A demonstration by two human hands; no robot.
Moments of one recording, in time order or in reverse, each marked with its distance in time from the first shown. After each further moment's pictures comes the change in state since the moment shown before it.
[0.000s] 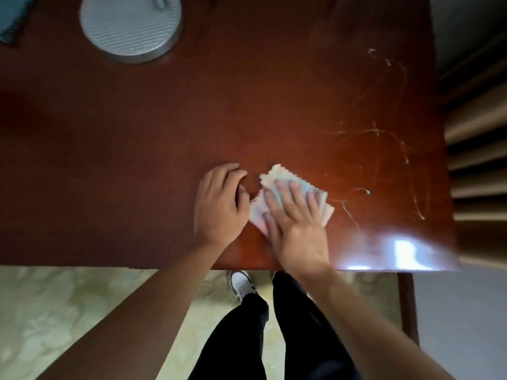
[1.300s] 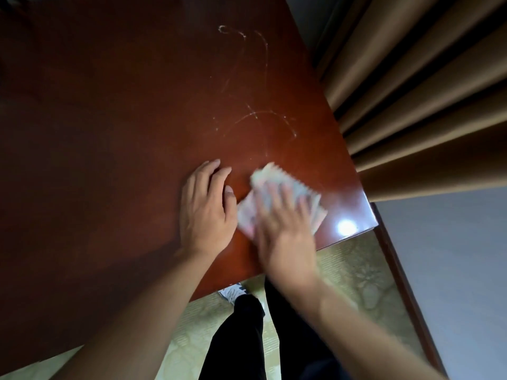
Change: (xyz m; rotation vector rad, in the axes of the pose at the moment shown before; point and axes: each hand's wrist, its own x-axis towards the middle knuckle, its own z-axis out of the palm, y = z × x) left_hand 0.024 0.123 0.084 -0.009 -0.177 0.290; right_hand -0.053 0.096 -0.035 0.017 0.166 0.361
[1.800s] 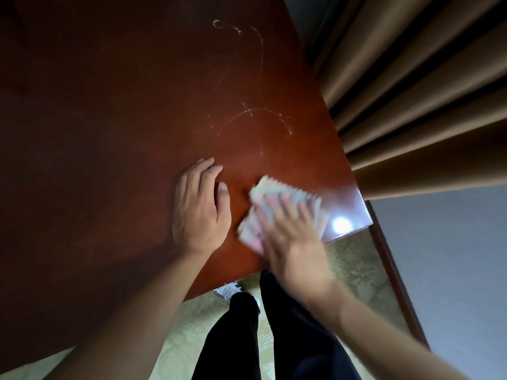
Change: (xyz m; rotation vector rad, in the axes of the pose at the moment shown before) left_hand 0.001 0.001 0.001 -0.076 0.021 -0.034; right_hand -0.016 0.028 -0.017 0.021 -0.082 -0.179
